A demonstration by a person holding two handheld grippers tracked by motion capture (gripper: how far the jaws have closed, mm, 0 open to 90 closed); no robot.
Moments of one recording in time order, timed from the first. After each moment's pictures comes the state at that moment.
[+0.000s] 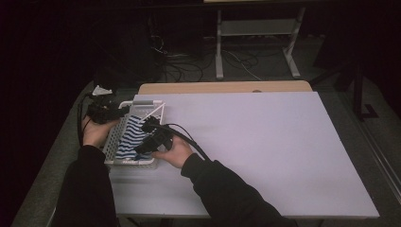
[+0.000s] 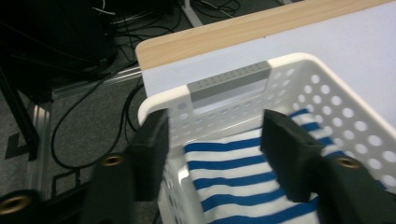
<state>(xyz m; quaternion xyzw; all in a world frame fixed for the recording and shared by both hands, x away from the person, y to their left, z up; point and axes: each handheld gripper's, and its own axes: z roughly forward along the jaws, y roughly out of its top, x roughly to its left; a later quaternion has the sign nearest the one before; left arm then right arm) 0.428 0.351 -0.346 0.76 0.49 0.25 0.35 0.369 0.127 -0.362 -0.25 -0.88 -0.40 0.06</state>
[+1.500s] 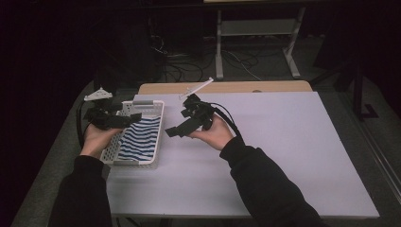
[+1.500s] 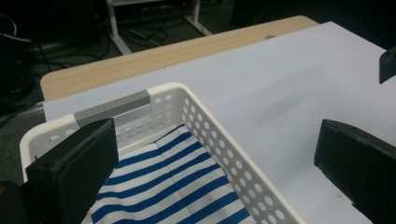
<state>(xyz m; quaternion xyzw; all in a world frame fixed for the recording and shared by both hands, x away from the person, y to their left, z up) 0.379 0.321 -0.320 0.76 0.42 0.18 0.46 0.388 0.012 -0.310 -0.24 -0.85 -0.46 0.03</state>
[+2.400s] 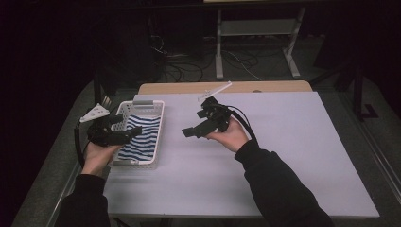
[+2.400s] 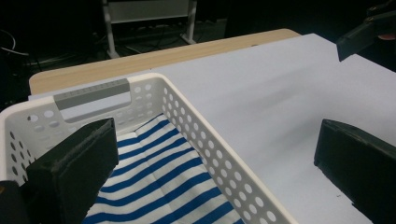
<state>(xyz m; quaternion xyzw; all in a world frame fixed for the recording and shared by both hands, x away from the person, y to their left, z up) 0.335 0.319 -0.342 0.74 0.42 0.19 0.50 0.391 -0.032 -0.327 -0.27 -0.85 -0.46 0.02</state>
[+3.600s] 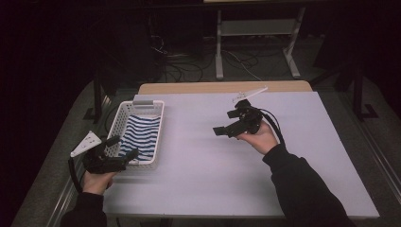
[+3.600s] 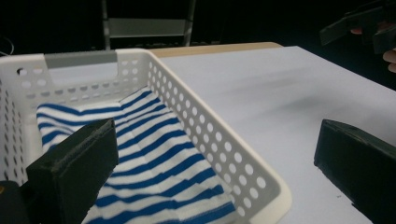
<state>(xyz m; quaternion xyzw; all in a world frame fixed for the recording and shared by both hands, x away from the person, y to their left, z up) 0.276 0.330 -0.385 0.70 0.42 0.19 0.54 0.393 -0.118 -0.348 -0.31 -0.83 -0.46 -0.01</state>
